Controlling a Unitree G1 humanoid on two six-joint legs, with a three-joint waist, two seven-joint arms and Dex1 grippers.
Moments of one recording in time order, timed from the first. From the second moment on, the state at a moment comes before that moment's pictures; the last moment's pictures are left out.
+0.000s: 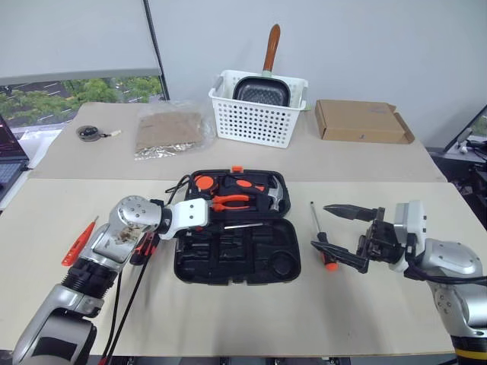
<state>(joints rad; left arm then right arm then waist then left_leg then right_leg) -0.53 0.69 -0.29 0.10 0.00 0.11 -1.17 -0.02 -0.70 -0.21 -0.31 0.59 0.17 1.07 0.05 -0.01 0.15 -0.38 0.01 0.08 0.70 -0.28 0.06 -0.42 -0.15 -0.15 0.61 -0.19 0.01</state>
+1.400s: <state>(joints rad) -0.46 0.56 -0.18 0.06 -0.12 0.21 -0.99 0.02 -0.67 -0.20 -0.31 0.58 0.15 1.07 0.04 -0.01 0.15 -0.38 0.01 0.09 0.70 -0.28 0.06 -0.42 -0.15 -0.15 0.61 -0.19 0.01</state>
